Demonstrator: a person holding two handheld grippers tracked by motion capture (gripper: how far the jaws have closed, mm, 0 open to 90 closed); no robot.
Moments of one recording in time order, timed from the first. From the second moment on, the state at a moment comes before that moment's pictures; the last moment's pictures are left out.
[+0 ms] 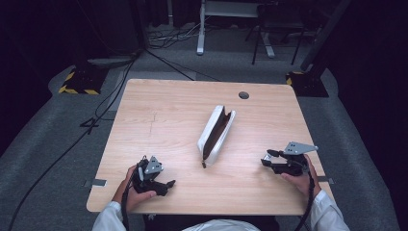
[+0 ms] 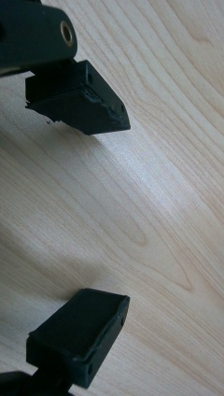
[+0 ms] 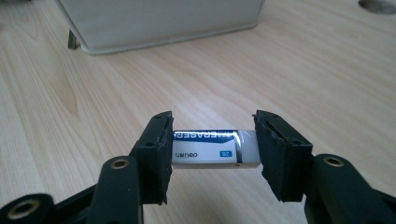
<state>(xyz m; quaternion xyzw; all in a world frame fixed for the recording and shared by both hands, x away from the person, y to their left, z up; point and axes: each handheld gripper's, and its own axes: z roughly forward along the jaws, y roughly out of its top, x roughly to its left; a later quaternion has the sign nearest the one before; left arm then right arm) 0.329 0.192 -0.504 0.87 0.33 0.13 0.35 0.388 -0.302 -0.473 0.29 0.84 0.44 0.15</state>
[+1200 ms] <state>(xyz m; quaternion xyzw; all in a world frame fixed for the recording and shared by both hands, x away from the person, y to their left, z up) 0.330 0.192 -0.504 0.87 0.34 0.13 0.35 0.424 -0.217 -0.380 0.22 0.82 0.49 0.19</state>
